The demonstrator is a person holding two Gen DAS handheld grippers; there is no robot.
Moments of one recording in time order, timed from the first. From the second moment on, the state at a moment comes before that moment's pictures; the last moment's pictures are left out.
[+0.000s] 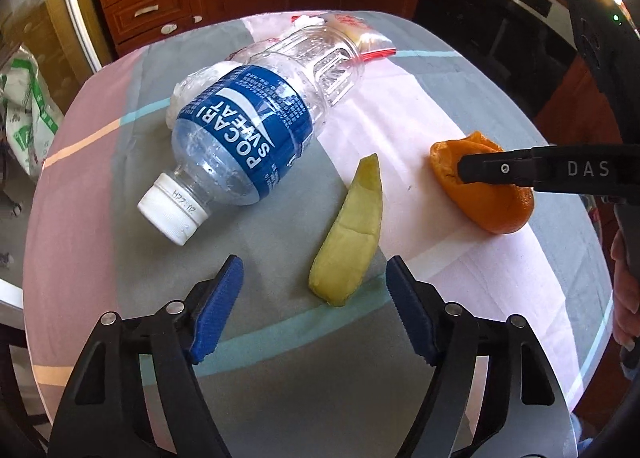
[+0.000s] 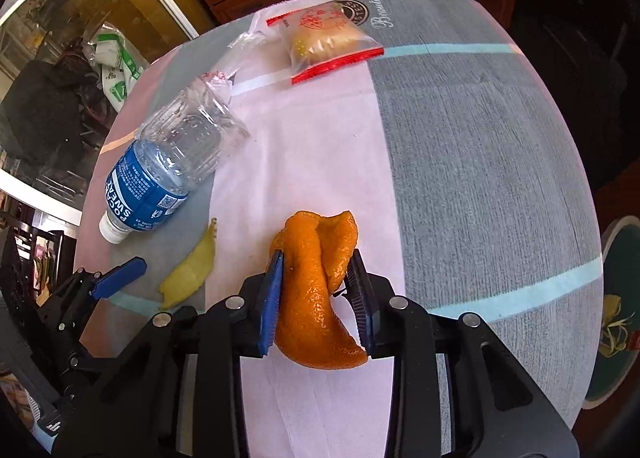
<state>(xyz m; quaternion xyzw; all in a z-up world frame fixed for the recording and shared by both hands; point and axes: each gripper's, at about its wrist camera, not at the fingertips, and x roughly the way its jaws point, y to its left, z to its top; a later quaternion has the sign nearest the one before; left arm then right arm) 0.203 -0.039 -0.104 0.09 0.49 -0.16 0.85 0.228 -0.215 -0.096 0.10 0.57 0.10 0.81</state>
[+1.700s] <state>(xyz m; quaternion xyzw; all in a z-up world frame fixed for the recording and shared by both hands) 0.129 -0.220 -0.039 0.11 0.50 -0.29 0.81 0.118 -0.392 -0.058 0.28 0.49 0.06 0.83</state>
